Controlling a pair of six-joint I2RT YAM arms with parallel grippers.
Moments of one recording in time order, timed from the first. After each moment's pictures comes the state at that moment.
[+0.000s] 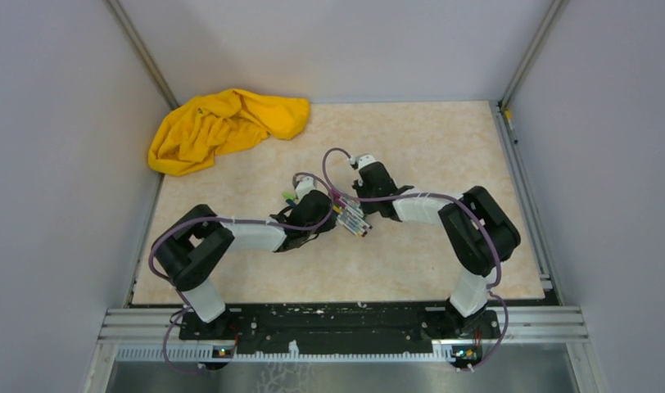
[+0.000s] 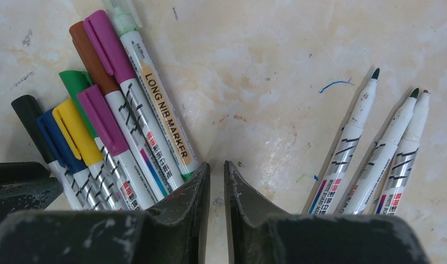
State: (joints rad) left arm -0.84 1.71 0.75 0.26 -0.35 -0.89; right arm 0.61 1.75 0.92 0.02 0.11 0.12
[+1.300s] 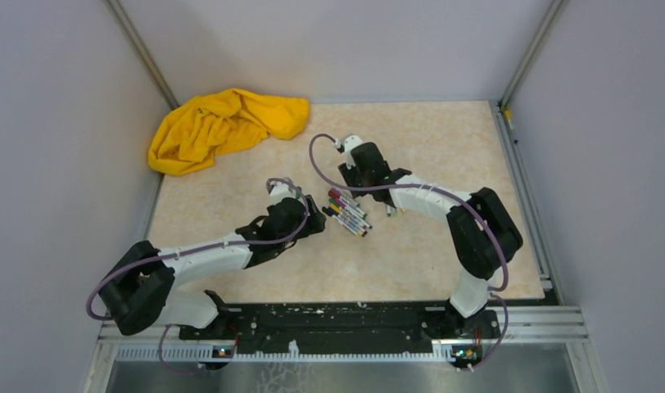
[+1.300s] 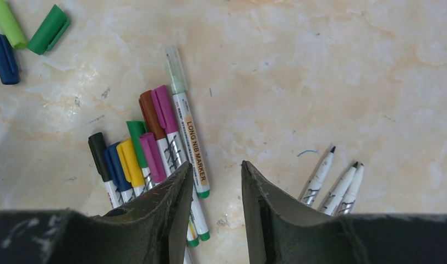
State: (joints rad) left arm -0.84 1.34 0.59 0.10 -0.41 -0.86; right arm 0.64 1.71 1.11 -0.12 0.11 -0.02
